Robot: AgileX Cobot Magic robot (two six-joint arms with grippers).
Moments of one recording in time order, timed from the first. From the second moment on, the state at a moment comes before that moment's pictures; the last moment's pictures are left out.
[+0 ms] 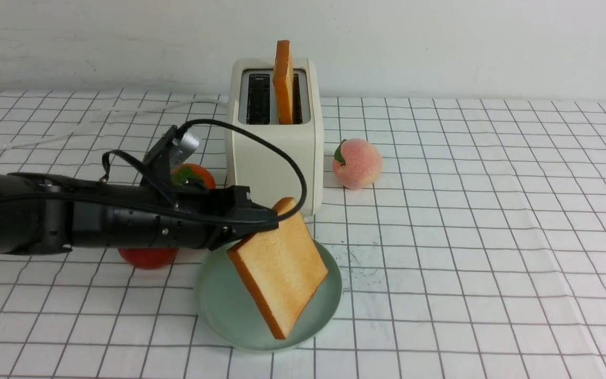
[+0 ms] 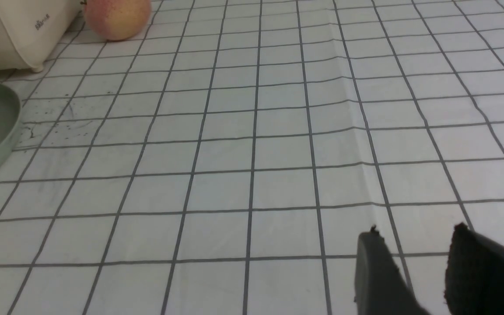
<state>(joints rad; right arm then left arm) -0.02 -0.01 0.02 0.17 0.40 -0.02 -0.17 1.77 -0.94 -1.66 0.71 1.20</state>
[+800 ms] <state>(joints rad) -0.02 -0.01 0.02 0.17 0.40 -0.02 -0.17 1.83 -0.94 -1.71 0.67 1.21</state>
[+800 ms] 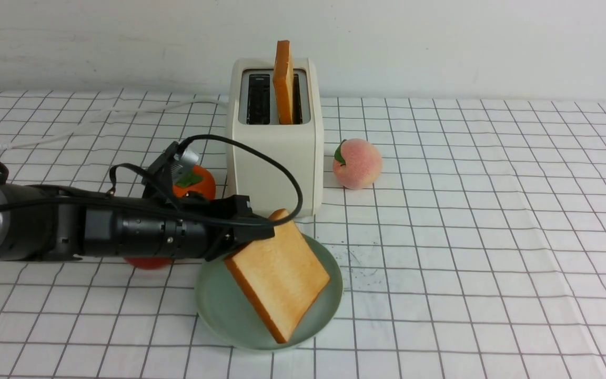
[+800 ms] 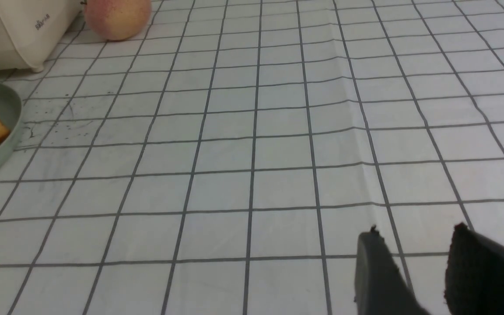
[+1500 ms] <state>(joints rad) -0.02 -0.01 0.02 0.17 0.40 -0.02 -0.17 1.72 -0.94 -1.70 0.62 1.37</state>
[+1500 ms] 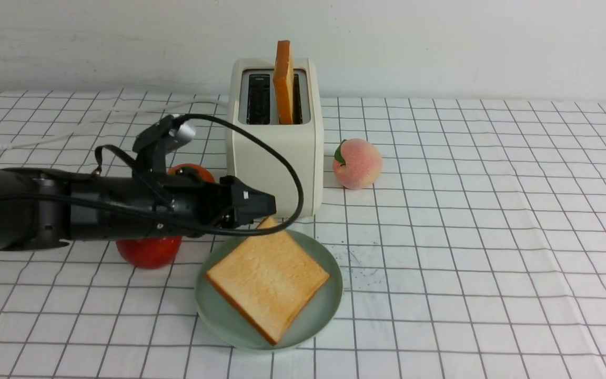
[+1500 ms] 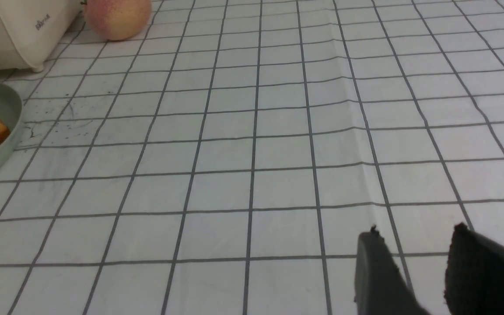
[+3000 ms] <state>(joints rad) -0.02 -0.01 0.02 0.14 0.40 -0.02 -0.17 0.19 -0.21 -1.12 0.03 0.90</state>
